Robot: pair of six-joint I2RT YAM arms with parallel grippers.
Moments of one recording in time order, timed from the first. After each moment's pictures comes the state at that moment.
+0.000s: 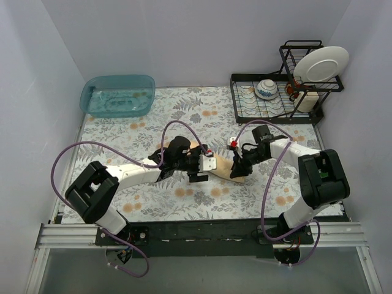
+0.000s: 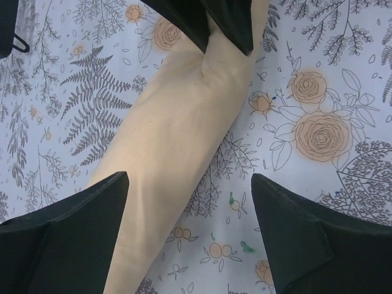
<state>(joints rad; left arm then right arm) -0.78 1.51 0.77 0.14 0.48 0.70 0.31 1.58 0.82 -0.53 -0.90 -0.91</state>
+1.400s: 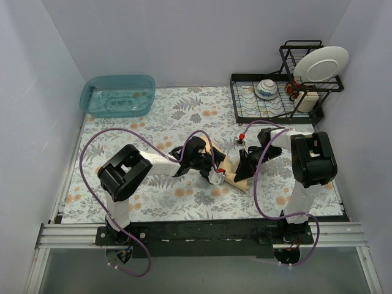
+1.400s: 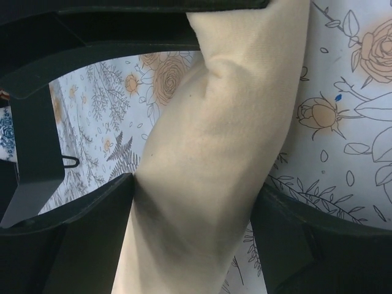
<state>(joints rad) -0.82 1.87 0.92 0.33 0.55 1.29 0.18 1.86 1.01 -0.98 -1.12 -1.07</state>
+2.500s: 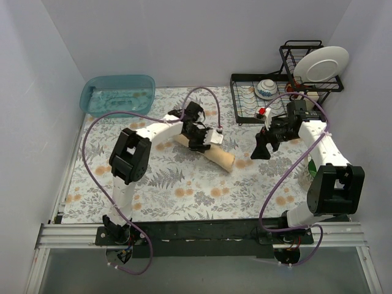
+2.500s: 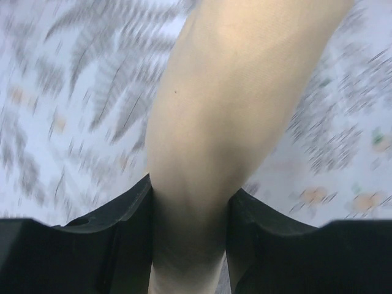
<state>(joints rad) -0.63 2.11 1.64 -0.71 0.58 1.21 0.01 1.51 1.23 -1.06 -0.87 -0.89</state>
